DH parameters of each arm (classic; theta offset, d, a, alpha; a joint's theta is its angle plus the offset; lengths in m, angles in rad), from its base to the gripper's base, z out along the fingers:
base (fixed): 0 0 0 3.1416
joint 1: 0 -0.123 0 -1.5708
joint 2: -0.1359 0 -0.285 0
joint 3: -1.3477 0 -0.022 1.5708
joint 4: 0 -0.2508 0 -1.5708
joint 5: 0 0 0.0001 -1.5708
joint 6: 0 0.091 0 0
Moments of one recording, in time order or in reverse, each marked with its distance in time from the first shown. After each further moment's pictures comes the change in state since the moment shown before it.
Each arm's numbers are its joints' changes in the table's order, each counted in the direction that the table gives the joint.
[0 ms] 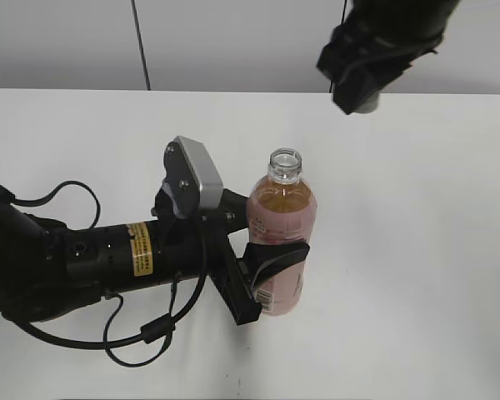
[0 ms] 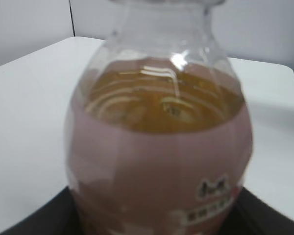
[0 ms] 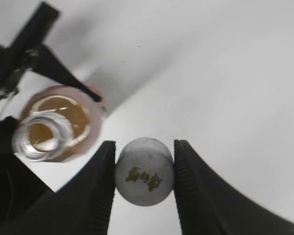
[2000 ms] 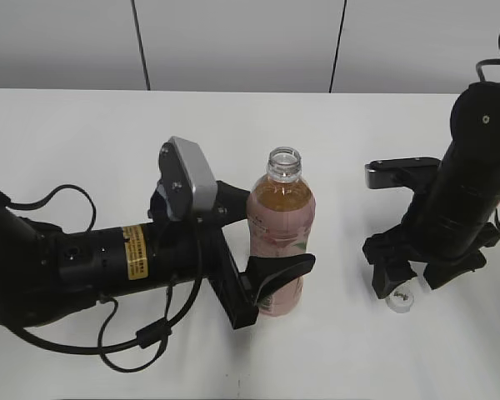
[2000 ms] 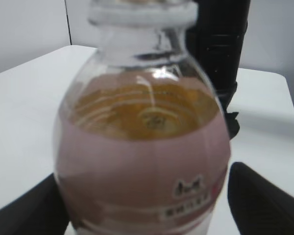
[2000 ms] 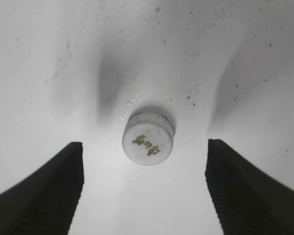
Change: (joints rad) left arm -0.003 0.001 -0.017 -0.006 0.039 0.002; right arm 0.299 -0.154 -0.670 -0.198 0.490 0.210
